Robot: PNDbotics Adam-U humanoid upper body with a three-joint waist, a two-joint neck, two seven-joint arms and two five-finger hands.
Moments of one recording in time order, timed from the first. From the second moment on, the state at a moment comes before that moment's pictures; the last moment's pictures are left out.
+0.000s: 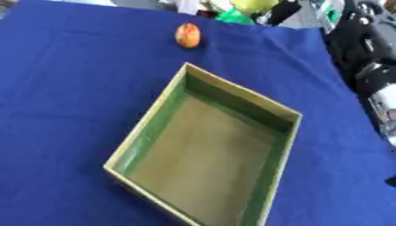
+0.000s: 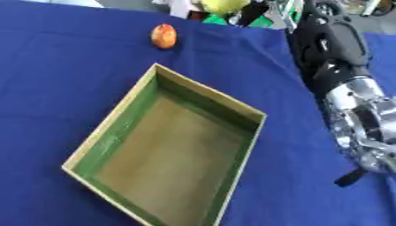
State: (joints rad) left arm -0.28 0.26 -0.08 -1.99 0.06 -0.29 0.49; right arm -1.33 -0.52 -0.05 -0.57 1.16 -0.40 0.39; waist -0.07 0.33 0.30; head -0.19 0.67
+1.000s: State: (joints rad) left arm -0.27 0.26 -0.08 -1.99 0.06 -0.28 0.48; right arm -1.11 -0.65 0.13 -0.96 0.84 -0.71 0.42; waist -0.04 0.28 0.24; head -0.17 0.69
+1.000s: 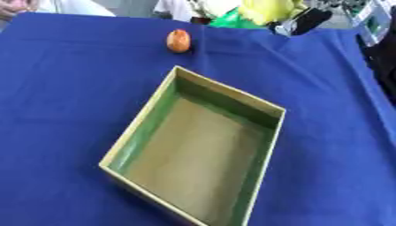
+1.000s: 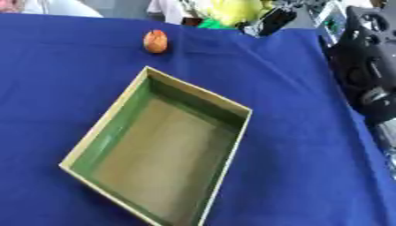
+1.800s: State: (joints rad) left arm -0.26 0.26 -0.08 -1.99 0.06 -0.27 0.47; right arm -1.14 -0.64 0.26 -1.00 0.60 -0.70 0.46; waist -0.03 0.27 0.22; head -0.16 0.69
